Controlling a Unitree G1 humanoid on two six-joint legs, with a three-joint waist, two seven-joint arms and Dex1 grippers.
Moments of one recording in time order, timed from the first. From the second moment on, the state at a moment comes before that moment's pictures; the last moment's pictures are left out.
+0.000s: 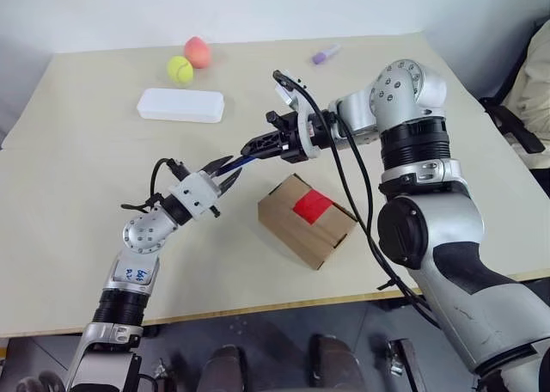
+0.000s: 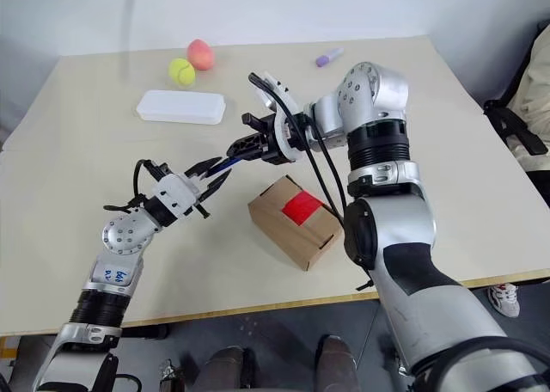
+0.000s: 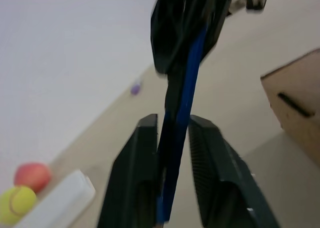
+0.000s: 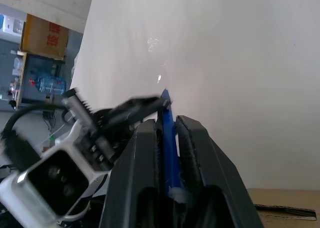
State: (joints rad) left arm -0.42 0.47 0.00 0.19 0.06 -0.38 -0.46; right arm -1.48 -0.14 -0.24 0.74 0.50 1.56 0.53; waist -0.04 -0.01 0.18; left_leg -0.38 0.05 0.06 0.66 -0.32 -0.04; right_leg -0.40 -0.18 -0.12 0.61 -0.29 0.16
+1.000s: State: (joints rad) left arm -0.30 0.66 0.26 -0.12 -0.52 0.52 -0.73; right arm -1.24 -0.40 0.13 0.20 0.50 1.18 0.82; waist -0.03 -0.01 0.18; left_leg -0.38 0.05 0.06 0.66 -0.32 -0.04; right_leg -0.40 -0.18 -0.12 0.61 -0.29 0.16
